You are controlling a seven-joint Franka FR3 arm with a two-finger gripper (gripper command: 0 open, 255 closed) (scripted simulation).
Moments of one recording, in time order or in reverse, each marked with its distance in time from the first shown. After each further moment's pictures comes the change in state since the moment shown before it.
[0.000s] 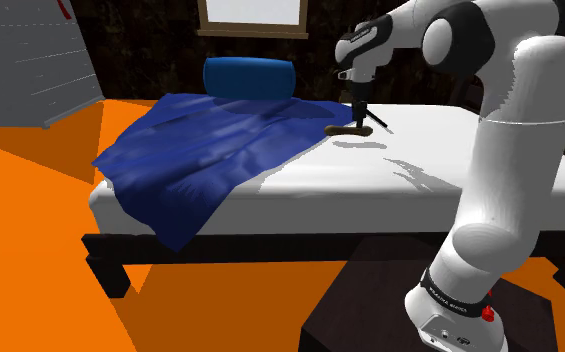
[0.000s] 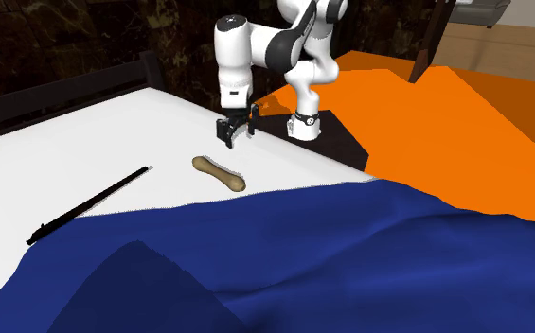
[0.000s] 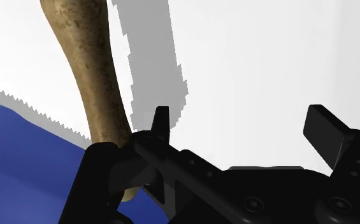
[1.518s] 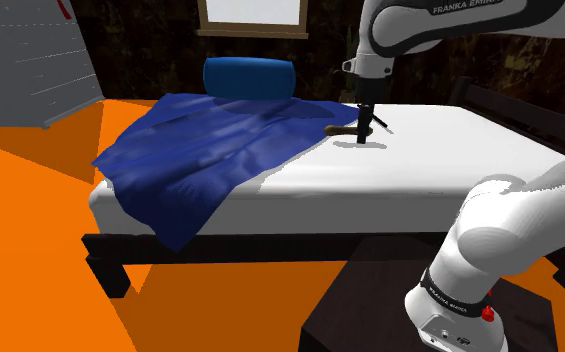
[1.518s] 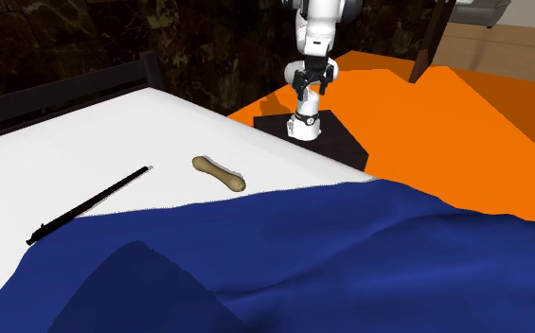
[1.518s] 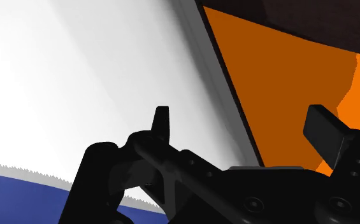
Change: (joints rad) arm 0.083 -0.873 0.395 -0.663 -0.236 -0.137 0.861
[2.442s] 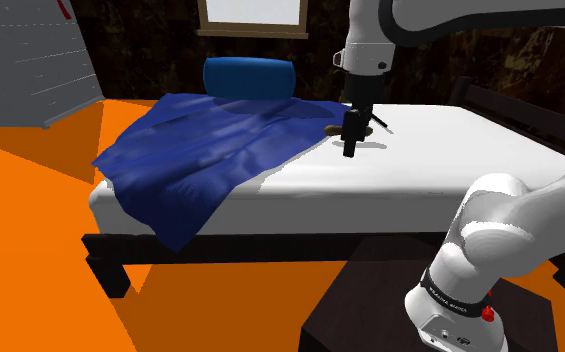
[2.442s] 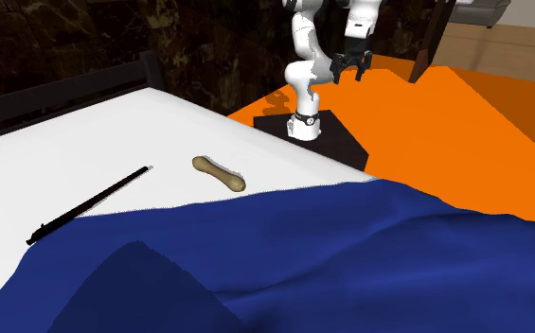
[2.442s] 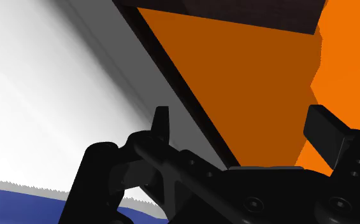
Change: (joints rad) arm 0.058 -0.168 0.290 -0.044 0.185 -0.122 0.398
